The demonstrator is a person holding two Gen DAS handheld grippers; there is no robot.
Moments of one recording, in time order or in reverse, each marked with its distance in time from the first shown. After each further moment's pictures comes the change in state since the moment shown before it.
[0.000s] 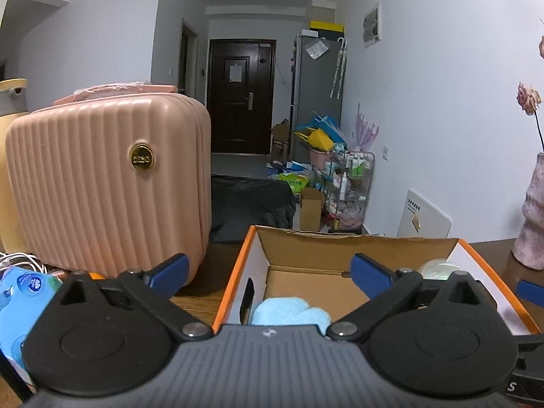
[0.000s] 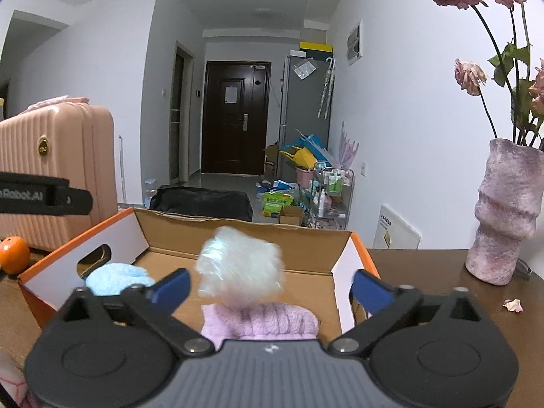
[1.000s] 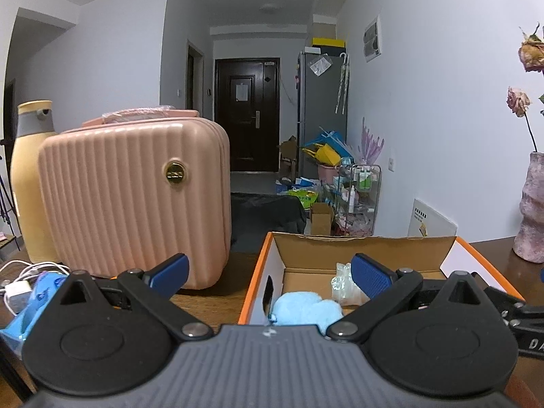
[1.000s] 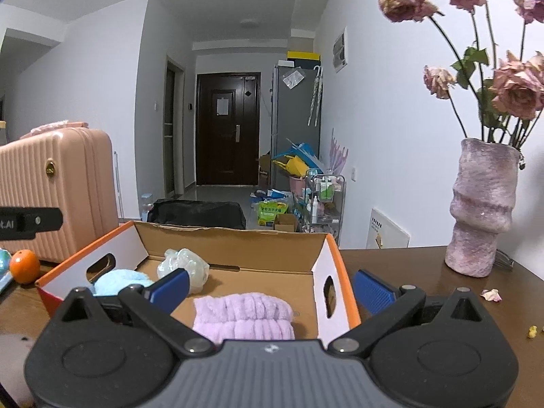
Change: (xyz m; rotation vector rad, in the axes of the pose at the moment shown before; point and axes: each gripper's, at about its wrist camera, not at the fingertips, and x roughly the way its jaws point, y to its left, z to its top) left arm -0.054 0.005 -0.015 0.038 -0.076 0.041; right arm -0.048 -0.023 -0.004 0.051 -0.041 -0.006
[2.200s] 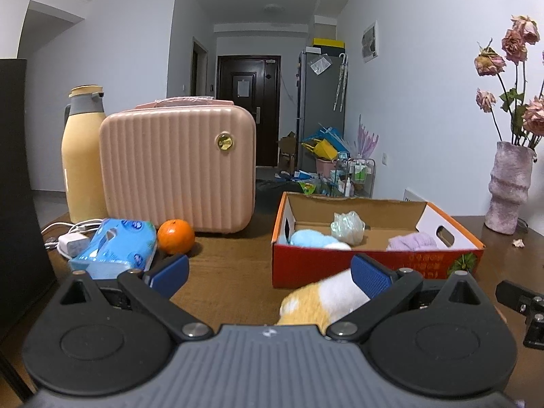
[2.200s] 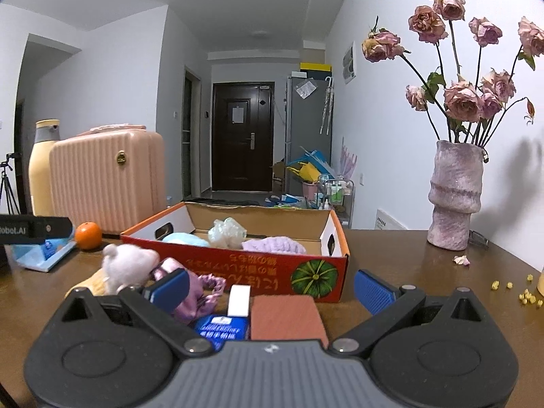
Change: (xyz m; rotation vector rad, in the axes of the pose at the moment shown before) left arm -0.138 0.041 -0.053 -0.016 0.021 -0.017; right arm -0.149 0.014 -0.056 -0.014 -0.029 0.051
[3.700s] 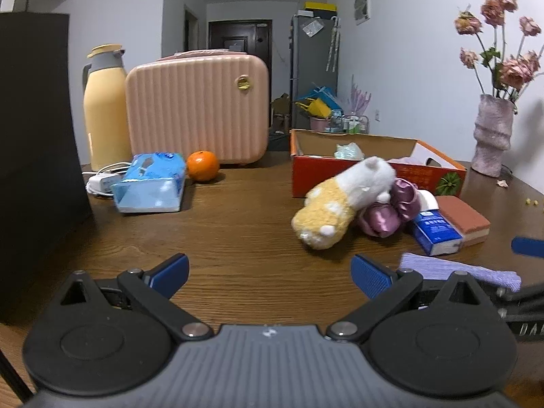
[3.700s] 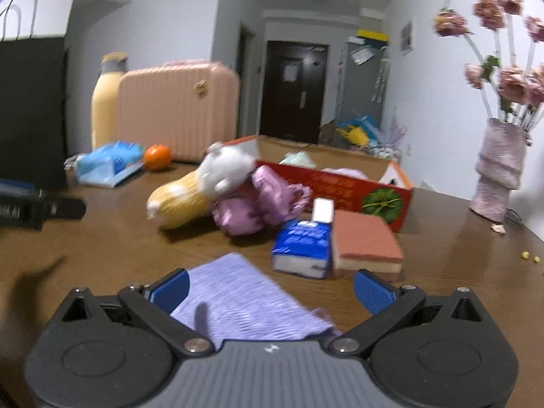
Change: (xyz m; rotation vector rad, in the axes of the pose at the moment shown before) left arm -0.072 0.046 -0.062 0.023 0.141 -0.026; right arm -0.039 0.057 -0.054 -0.140 0.176 0.151
